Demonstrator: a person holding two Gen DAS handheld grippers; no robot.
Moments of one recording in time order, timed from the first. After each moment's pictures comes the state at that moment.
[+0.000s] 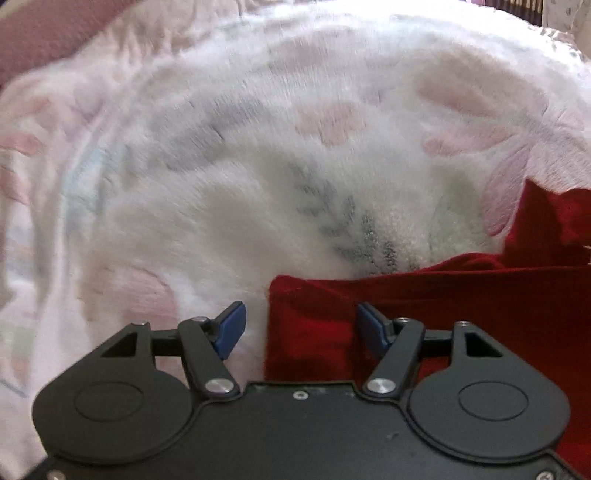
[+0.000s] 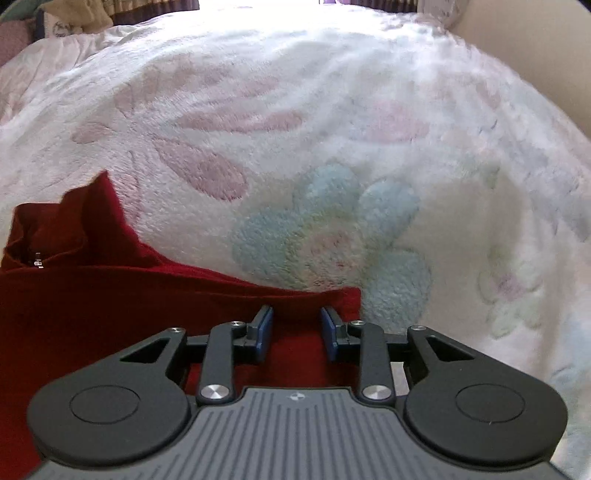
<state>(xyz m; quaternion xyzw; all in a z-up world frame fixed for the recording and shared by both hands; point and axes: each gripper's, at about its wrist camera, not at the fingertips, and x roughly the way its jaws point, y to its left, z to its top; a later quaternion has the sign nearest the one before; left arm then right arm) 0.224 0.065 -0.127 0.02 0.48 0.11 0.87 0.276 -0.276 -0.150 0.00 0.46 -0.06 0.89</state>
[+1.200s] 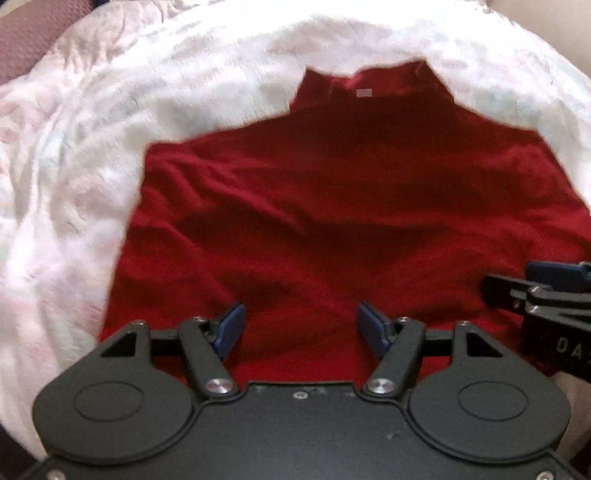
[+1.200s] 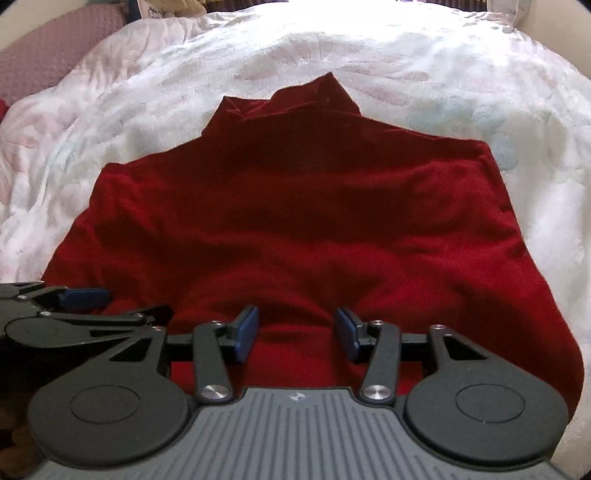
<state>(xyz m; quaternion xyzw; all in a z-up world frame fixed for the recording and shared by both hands) 0.051 -0.053 -0.109 0.04 0.50 0.00 0.87 0.129 -0.179 -0.138 0.04 0.47 0.07 0.88</state>
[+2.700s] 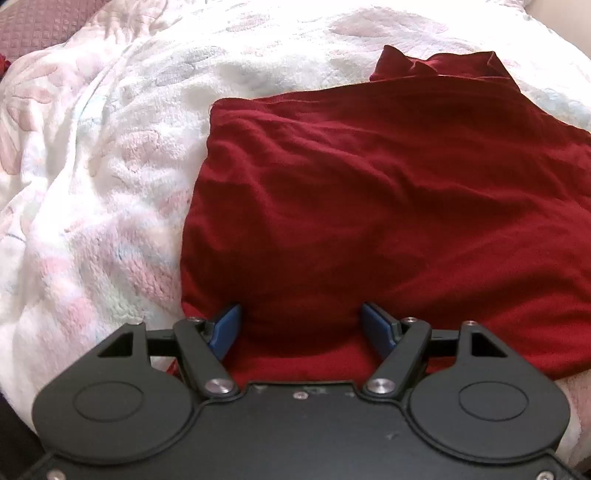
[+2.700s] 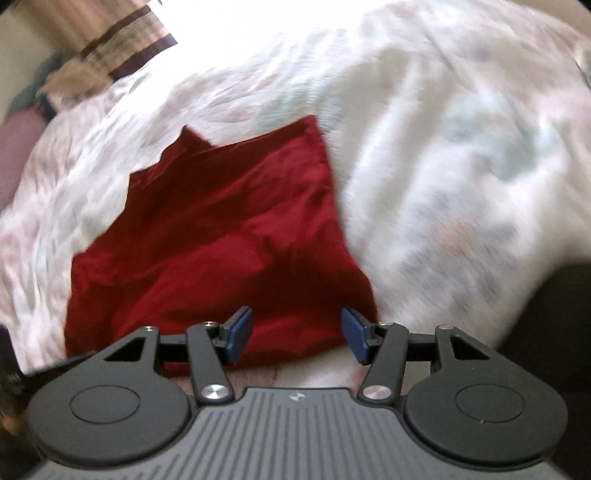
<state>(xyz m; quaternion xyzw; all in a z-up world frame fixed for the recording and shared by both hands) 0.039 0.009 -0.131 0.02 0.51 0.05 0.86 0.050 -0.307 -0.111 0.22 0.47 -0.04 0.85</state>
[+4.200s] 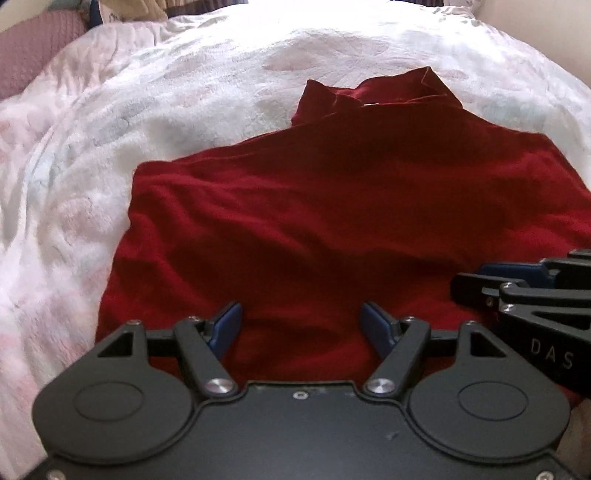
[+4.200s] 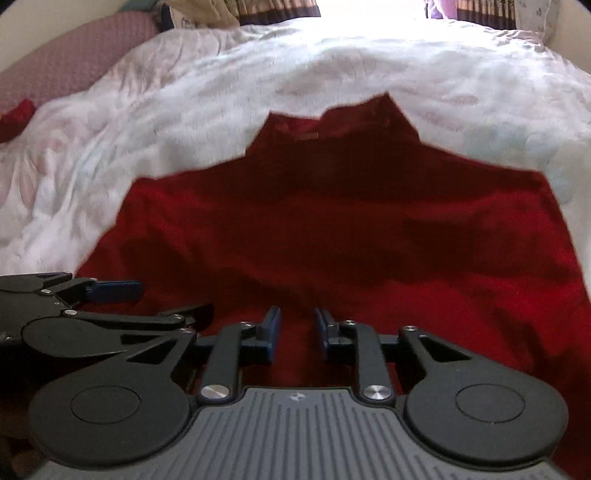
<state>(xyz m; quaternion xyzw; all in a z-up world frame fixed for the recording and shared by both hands) 0.060 -0.042 -0.129 0.05 0.46 -0.01 0.89 0.139 -0.152 -0.156 0.03 0.44 0.12 0.89</state>
